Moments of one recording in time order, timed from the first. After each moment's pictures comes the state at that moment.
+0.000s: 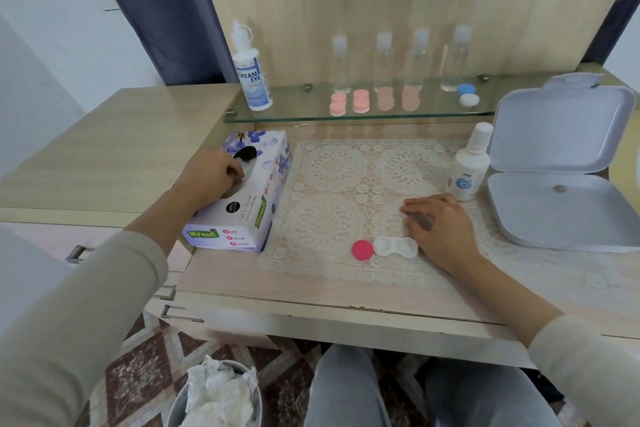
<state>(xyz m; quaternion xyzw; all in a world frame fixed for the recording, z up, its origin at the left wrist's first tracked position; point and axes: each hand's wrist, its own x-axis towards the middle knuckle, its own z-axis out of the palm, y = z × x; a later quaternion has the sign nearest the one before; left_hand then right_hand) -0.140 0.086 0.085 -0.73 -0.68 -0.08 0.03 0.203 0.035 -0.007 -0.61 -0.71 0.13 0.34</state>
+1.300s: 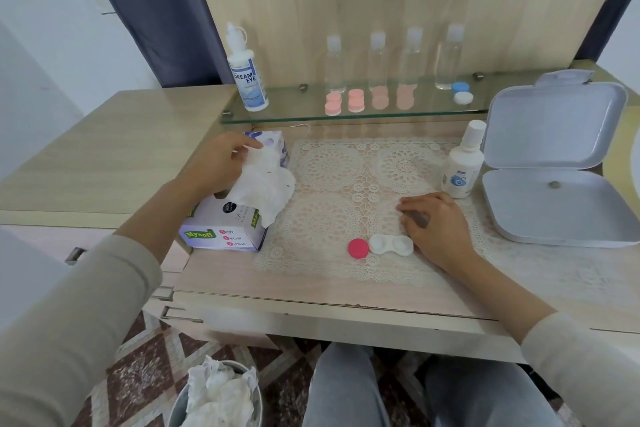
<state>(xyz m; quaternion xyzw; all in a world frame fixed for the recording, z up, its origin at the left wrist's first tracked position) -0.112 0.081 0.105 -0.71 -0.67 -0.21 -0.06 0.203 0.035 -0.008 -0.60 -0.70 0.13 0.36</state>
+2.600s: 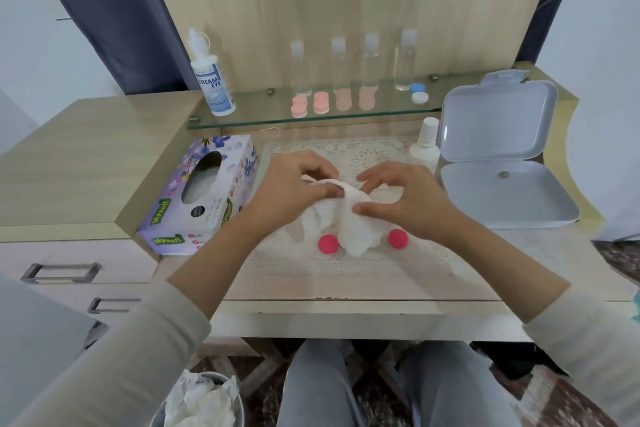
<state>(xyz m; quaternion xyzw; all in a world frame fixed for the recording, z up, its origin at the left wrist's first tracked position) 0.020 0.019 0.106 -0.75 -0.48 -0.36 -0.29 0.204 0.000 0.084 -0.52 -0.73 0.26 0.34</state>
